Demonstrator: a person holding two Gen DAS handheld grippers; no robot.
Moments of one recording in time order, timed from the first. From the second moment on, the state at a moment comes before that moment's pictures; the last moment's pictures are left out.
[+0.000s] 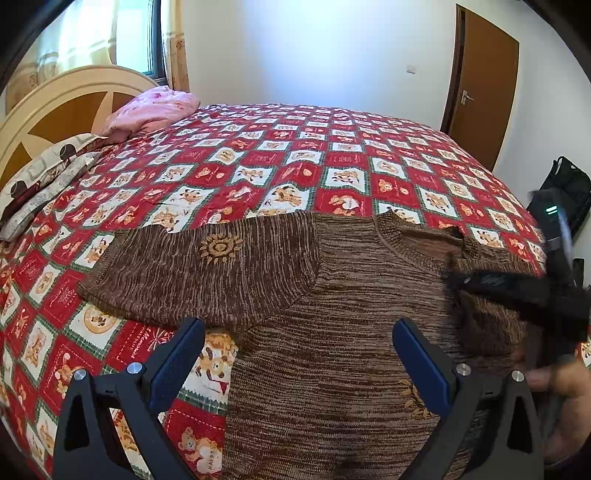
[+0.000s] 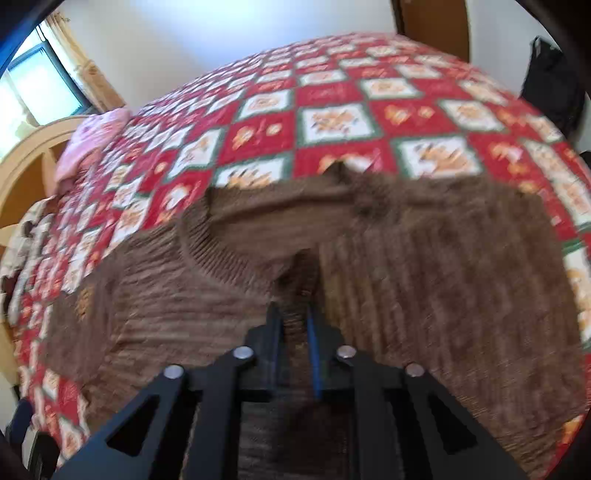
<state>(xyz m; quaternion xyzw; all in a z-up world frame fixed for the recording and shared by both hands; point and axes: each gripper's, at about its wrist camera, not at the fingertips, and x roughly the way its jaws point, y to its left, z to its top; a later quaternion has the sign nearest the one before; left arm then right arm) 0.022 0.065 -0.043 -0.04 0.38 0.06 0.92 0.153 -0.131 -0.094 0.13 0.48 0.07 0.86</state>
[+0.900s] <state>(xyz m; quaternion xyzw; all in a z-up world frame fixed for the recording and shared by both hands) -0.030 0.296 -0.044 -0.23 0.33 0.28 0.87 0.046 -0.137 -0.095 0.03 0.40 0.06 0.91</state>
